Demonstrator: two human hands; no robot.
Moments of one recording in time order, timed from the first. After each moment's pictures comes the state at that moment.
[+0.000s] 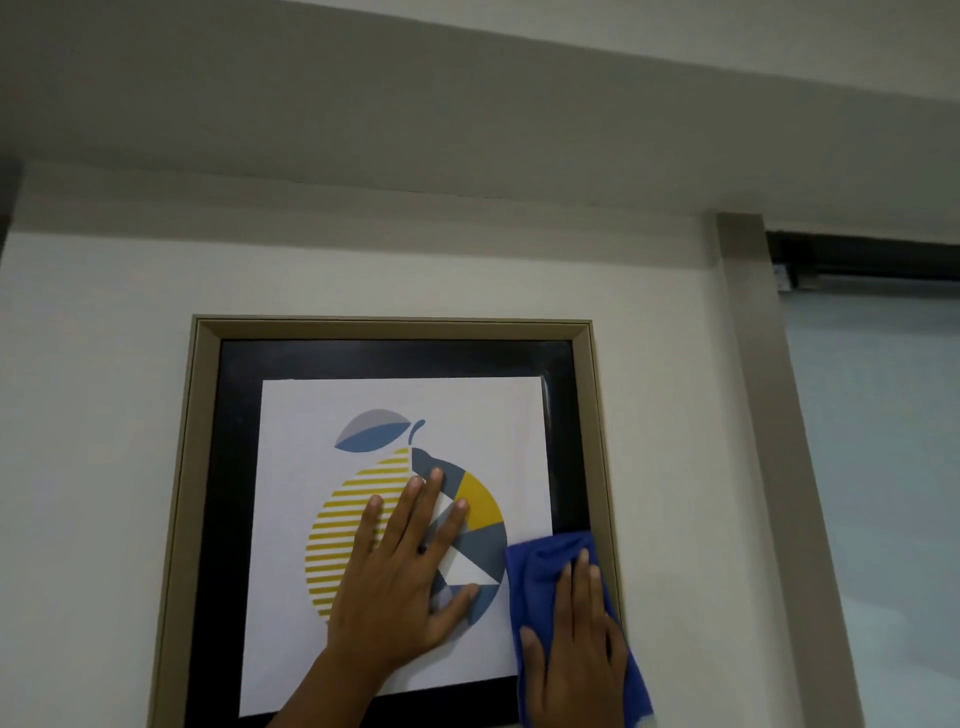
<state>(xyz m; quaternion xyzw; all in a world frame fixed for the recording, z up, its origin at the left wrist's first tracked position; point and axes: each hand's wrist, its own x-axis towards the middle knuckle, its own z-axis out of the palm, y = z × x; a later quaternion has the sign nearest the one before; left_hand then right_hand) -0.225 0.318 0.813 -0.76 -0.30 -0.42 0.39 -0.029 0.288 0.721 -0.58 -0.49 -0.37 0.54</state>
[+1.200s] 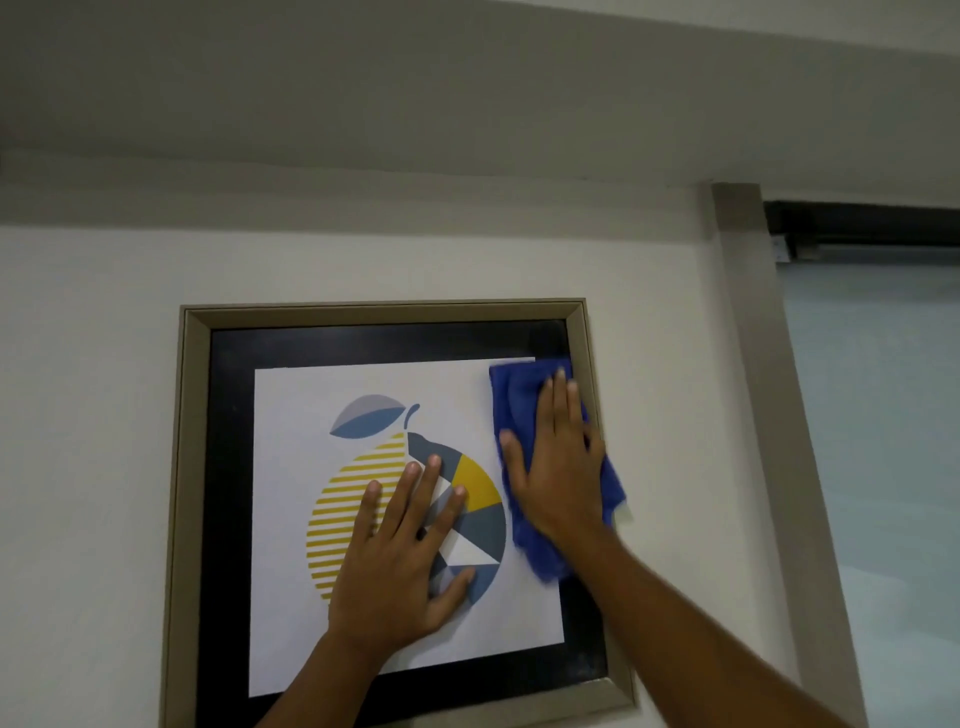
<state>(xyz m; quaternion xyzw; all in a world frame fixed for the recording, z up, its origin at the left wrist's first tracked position) -0.229 0.321 0.812 -0.76 -0.30 -0.41 0.41 -0.030 0.281 0.885 -0.53 -0.53 -0.37 0.55</state>
